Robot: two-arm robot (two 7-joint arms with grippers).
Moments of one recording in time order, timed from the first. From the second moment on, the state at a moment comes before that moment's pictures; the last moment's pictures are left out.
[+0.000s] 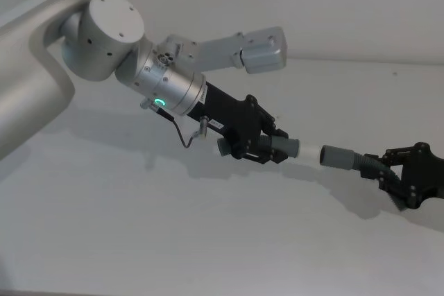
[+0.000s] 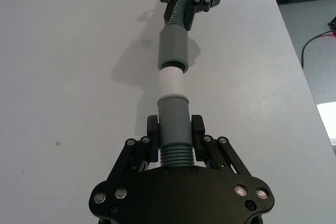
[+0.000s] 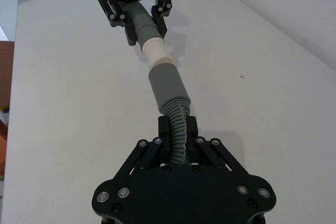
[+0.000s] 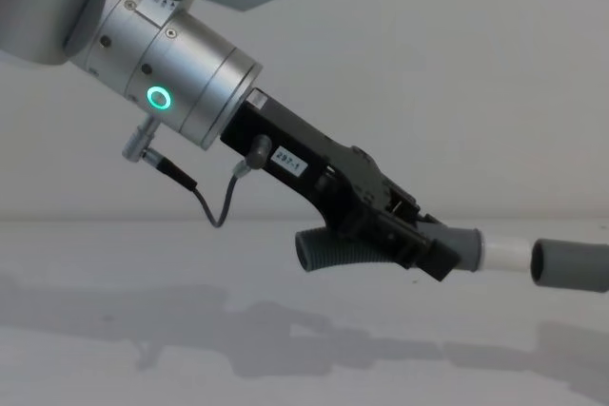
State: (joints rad) left arm -0.96 0.43 0.95 -1.35 -0.31 0.35 -1.12; right arm 0.25 0.84 -0.35 -1.52 0.56 0.02 1.00
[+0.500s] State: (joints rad) left arm -0.96 0.43 0.95 -1.34 -0.31 0.35 -1.13; right arm 0.25 0.84 -0.36 -1.52 0.56 0.02 1.00
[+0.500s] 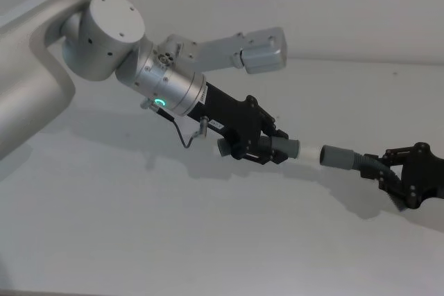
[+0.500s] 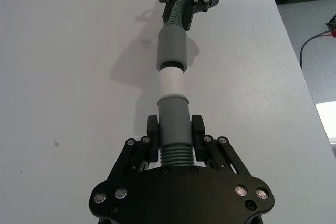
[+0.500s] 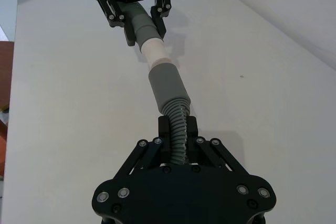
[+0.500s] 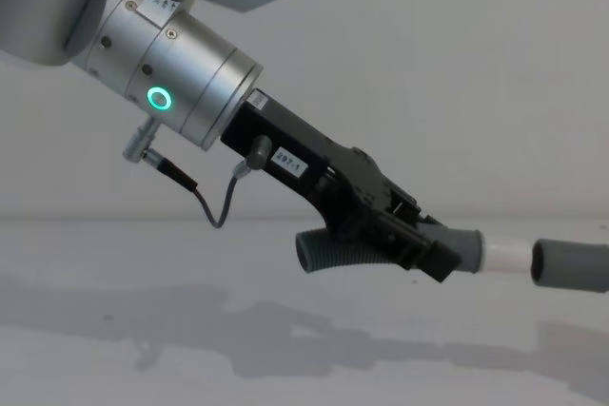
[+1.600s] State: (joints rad) left arm -0.98 0.41 0.98 -1.31 -0.33 0.33 -1.14; right arm 0.25 0.84 -0.36 -1.52 0.56 0.02 1.00
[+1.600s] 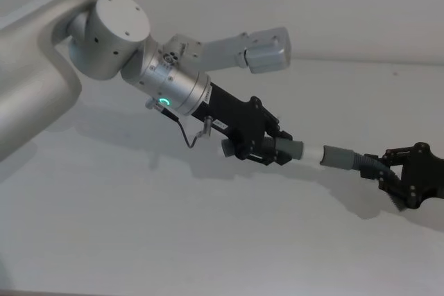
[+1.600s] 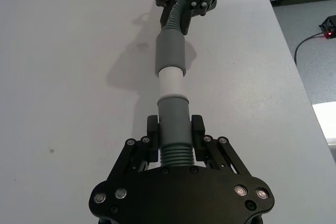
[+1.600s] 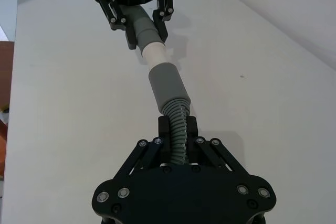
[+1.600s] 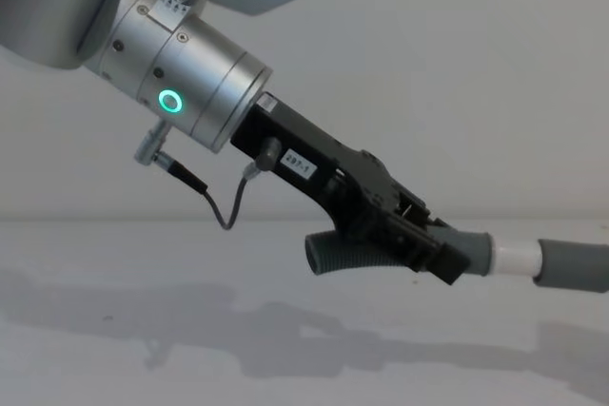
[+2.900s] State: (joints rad) left arm -0.98 0.41 0.99 -1.32 -0.35 0.33 -1.13; right arm 0.25 0.84 -0.36 -1.52 0.56 0.02 1.00
